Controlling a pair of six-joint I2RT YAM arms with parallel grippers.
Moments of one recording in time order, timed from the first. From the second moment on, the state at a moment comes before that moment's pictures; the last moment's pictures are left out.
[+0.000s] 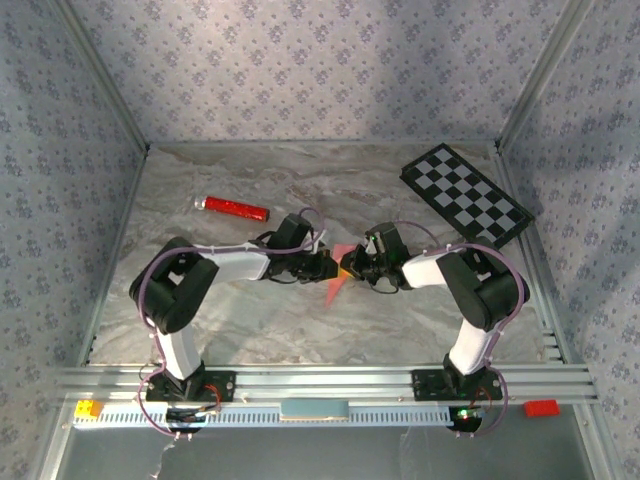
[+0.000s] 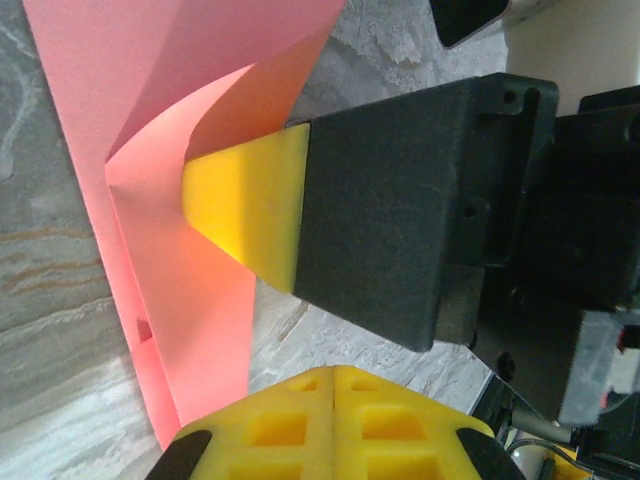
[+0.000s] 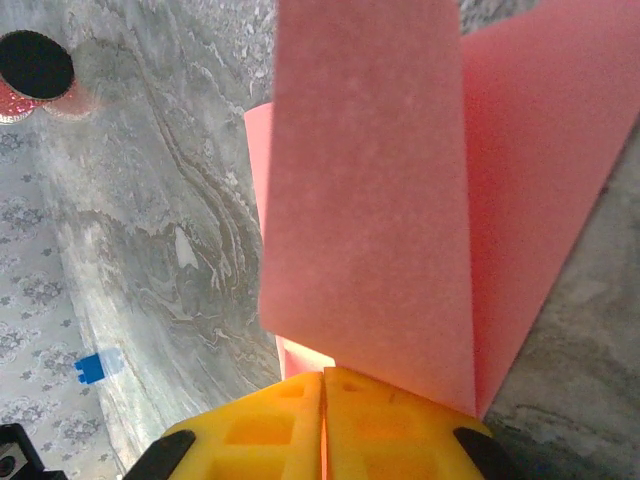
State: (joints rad) left arm -0.72 1.80 0.93 0.03 0.62 -0.79; right arm 0.50 1.76 0.66 0.33 -0.45 1.02
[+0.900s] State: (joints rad) left arm -0.74 1.91 0.95 0.01 0.57 -0.75; right arm 0.48 1.73 0.66 0.27 -0.44 1.00
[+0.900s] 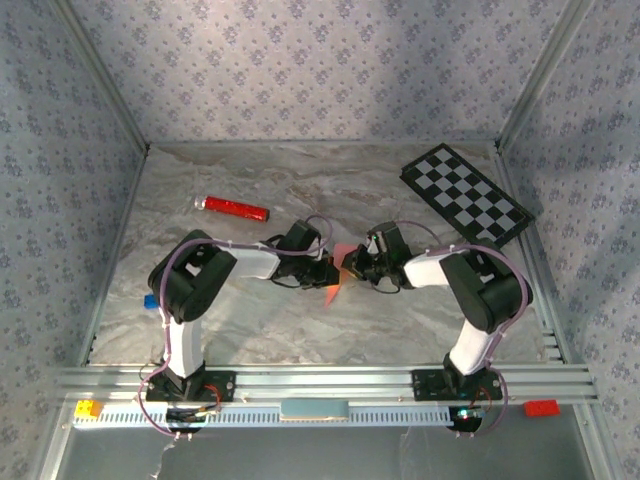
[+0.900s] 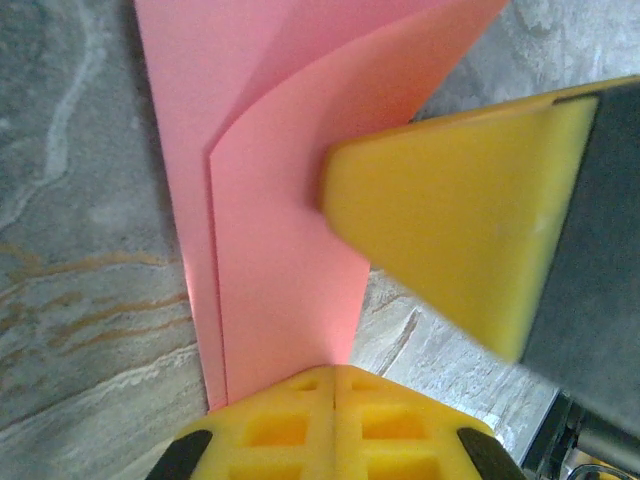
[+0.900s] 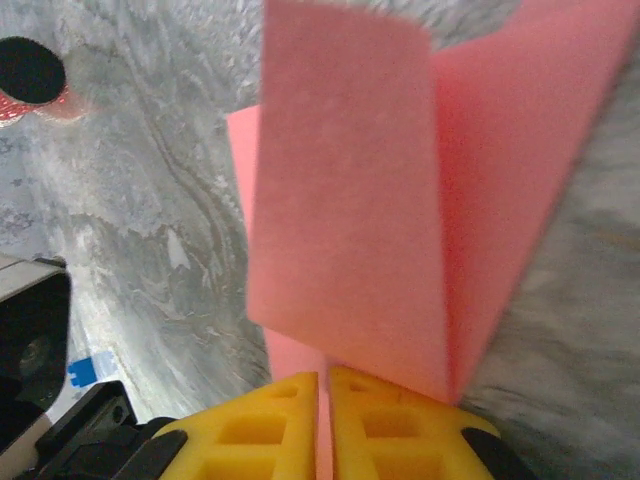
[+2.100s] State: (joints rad) left arm -0.74 1.90 0.91 0.07 0.57 -0.75; right arm 0.39 1.80 0.76 0.18 -0.55 0.88
